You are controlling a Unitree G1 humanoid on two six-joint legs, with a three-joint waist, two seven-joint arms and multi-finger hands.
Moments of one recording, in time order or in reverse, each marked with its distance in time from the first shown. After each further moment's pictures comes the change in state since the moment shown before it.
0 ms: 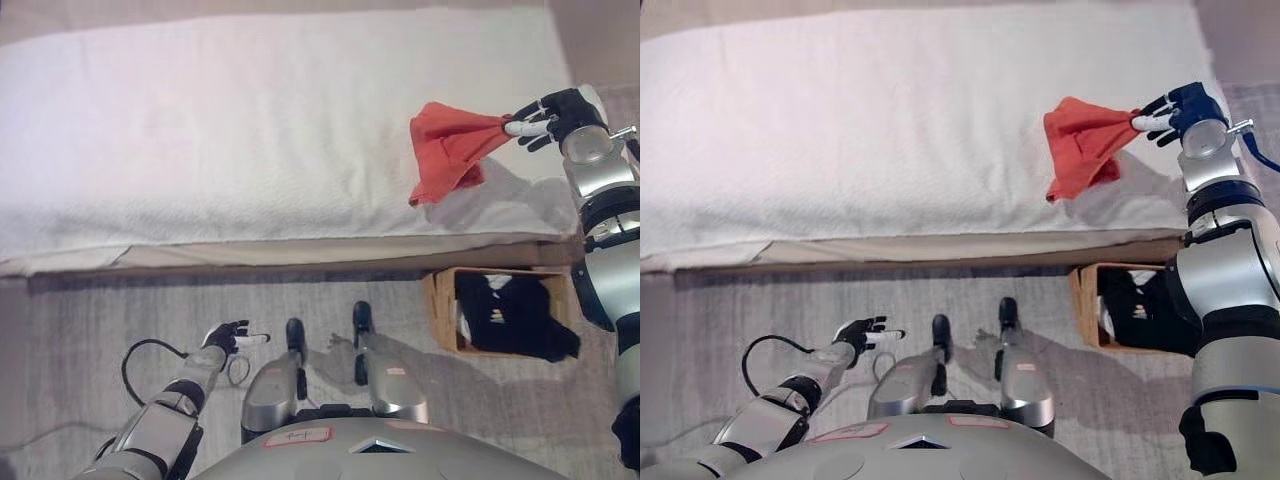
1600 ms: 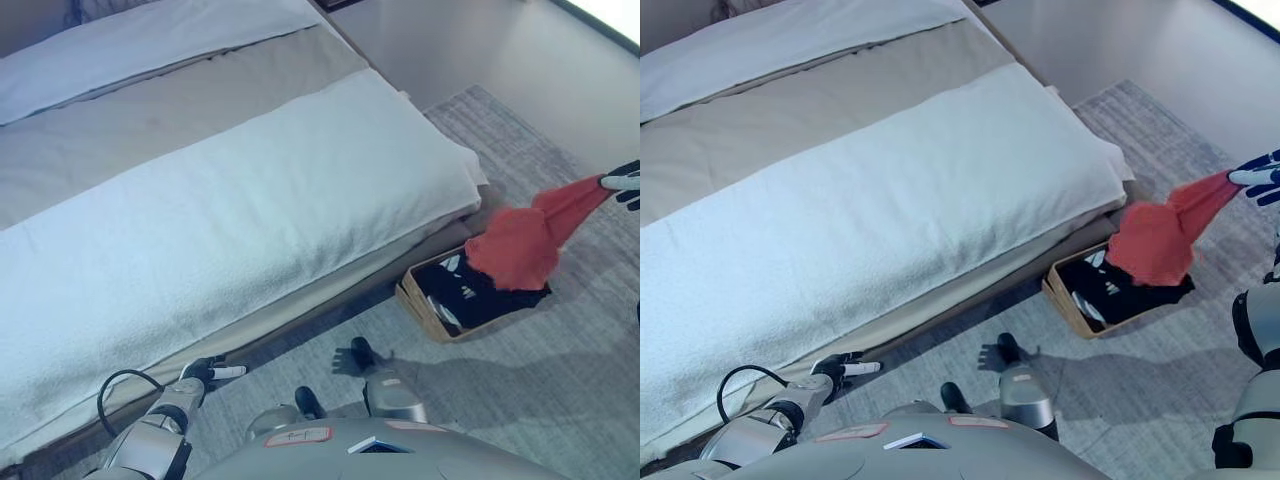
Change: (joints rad) left arm 0.066 0.027 0.058 0.045 0.021 0.023 -0.004; right arm 0.169 -0.270 -0.043 0.042 -0.039 0.033 0.060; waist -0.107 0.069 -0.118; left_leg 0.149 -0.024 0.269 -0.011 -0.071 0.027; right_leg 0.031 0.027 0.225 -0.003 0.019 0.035
